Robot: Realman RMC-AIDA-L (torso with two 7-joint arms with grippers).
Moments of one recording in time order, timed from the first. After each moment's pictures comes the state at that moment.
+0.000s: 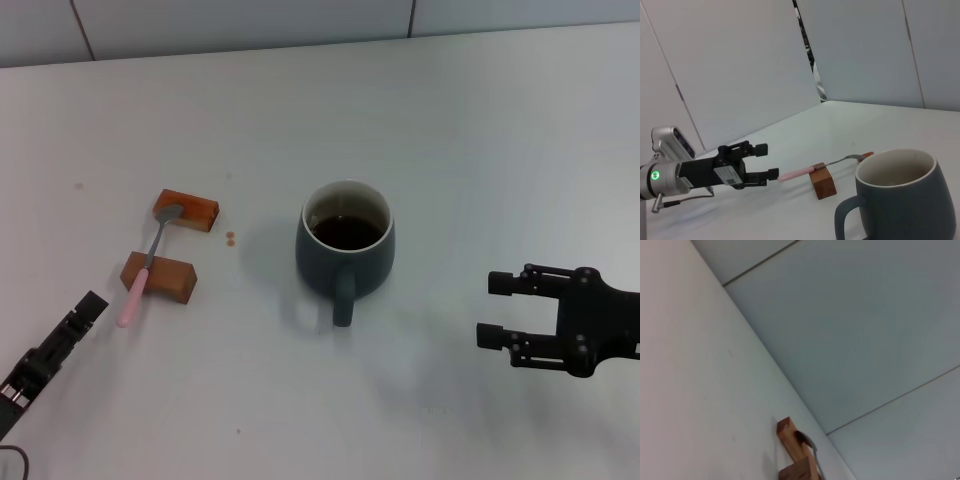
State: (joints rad) left arm -0.09 -2.07 0.99 0.06 1.07 1.53 -1.40; right arm 0.35 2.09 -0.54 -0.64 -2.11 -1.77 1.19
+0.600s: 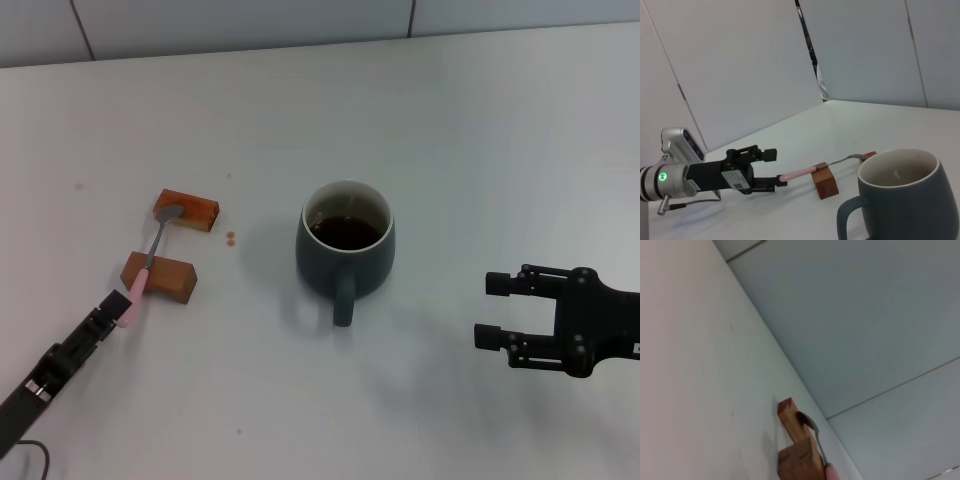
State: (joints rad) left arm -0.13 -2.07 1.01 0.03 1.08 1.50 -1.42; right arm 0.35 2.09 -0.54 -0.64 -2.11 -1.77 1.19
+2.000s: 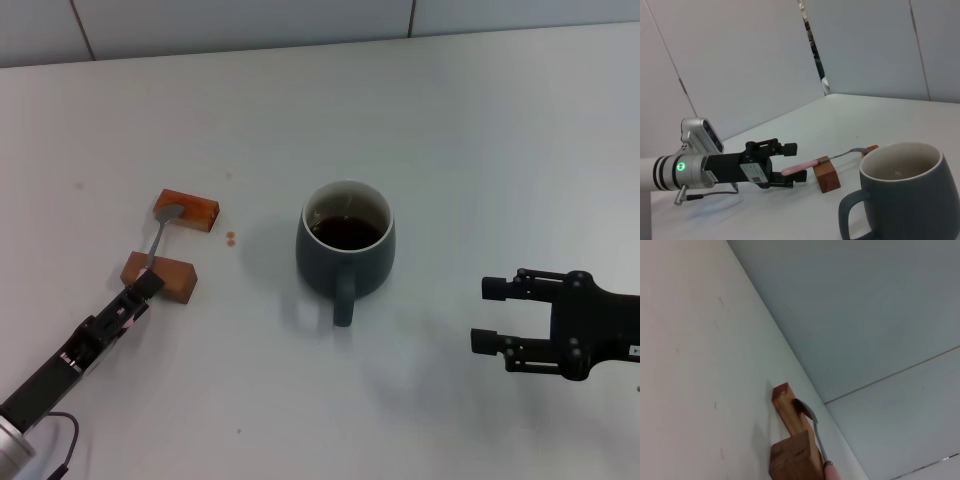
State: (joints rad) left arm -0.22 -2.07 1.02 0.00 1.08 1.44 -1.47; right arm 0.36 2.08 -0.56 -0.64 -2.12 -1.75 1.20
